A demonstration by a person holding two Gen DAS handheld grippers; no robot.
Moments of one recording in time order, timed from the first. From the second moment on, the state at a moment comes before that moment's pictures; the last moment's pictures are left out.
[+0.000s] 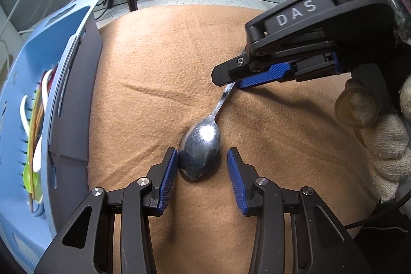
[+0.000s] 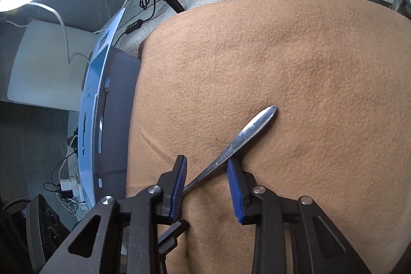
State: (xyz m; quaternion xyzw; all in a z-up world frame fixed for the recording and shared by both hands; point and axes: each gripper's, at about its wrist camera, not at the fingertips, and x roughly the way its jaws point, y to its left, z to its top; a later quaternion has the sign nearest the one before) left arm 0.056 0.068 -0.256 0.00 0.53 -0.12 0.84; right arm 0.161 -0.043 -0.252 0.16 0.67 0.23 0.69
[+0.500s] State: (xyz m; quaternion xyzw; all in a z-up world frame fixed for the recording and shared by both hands) left arm 0.059 0.078 -0.249 -0.02 0.52 -0.11 0.85; right arm 0.166 -0.047 -0.250 0.18 0.67 0.23 0.69
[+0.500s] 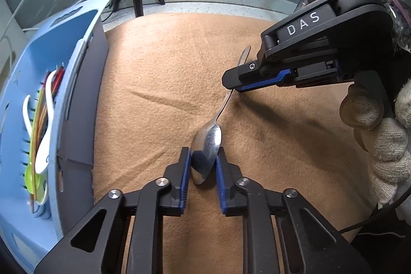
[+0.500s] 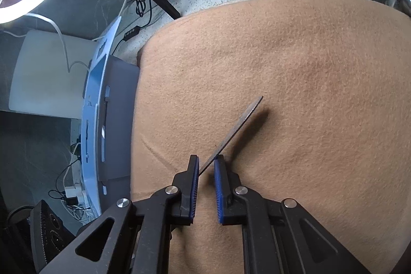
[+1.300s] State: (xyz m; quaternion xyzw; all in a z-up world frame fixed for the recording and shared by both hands) left arm 0.031 0.109 -0.193 -0.03 0.47 -0.10 0.88; right arm 0.164 -0.010 -0.181 0.18 0.62 0.29 0.71
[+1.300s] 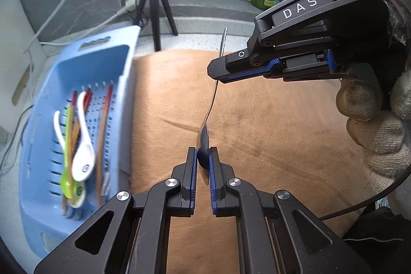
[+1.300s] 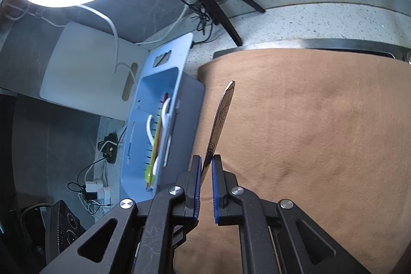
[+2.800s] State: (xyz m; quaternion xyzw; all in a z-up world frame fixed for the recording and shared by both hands) left arm 0.029 0.229 -0.215 -0.08 0.50 -0.02 0.86; right arm 0.171 0.151 -0.203 0.09 0.65 0.33 0.68
